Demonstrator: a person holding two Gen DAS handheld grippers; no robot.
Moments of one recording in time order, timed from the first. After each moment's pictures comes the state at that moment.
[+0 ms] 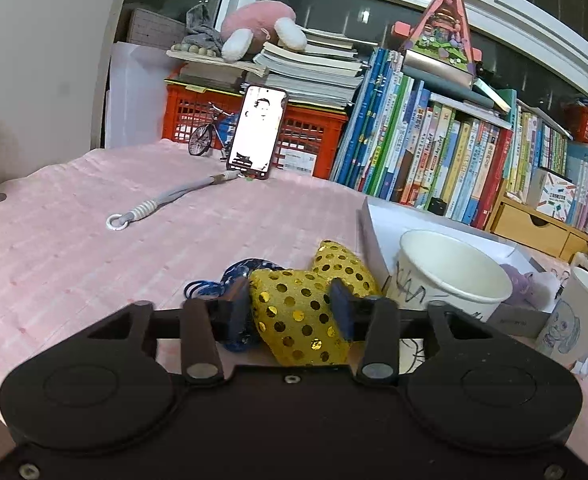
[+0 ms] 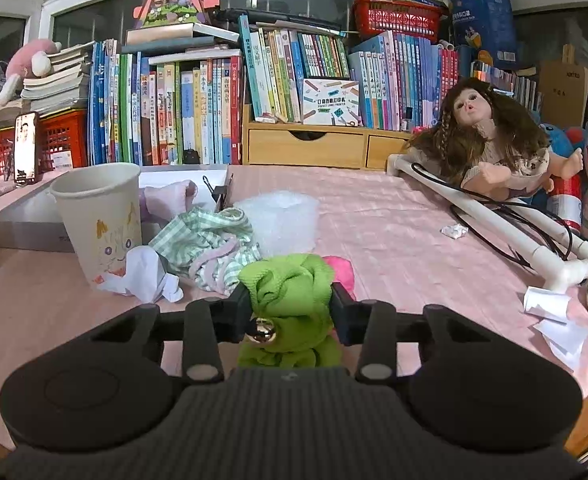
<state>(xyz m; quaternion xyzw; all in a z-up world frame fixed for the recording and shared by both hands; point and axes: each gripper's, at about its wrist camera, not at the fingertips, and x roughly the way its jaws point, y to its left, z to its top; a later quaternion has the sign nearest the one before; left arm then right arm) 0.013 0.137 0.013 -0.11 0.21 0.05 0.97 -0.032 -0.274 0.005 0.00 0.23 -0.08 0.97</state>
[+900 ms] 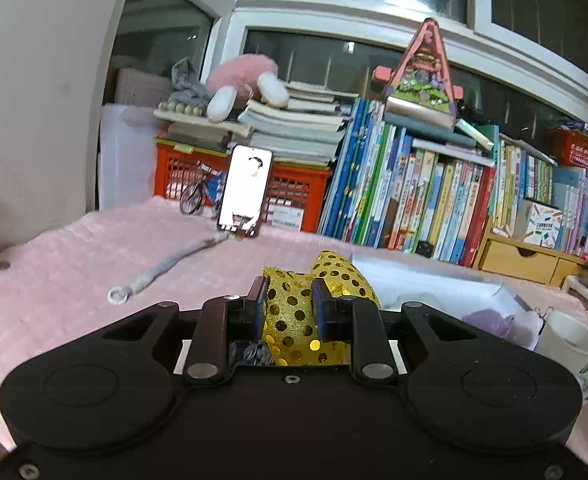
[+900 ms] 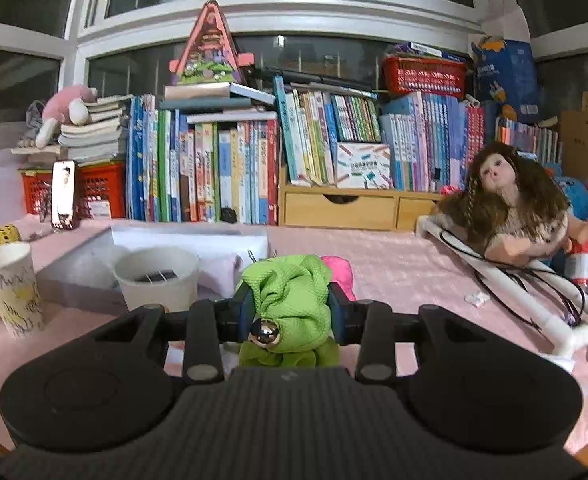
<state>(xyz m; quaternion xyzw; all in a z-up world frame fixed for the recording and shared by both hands) 0.007 0.133 0.066 -0.09 0.15 0.05 0.98 -0.036 -0.255 0.056 0.00 0.16 -0.03 0.99</state>
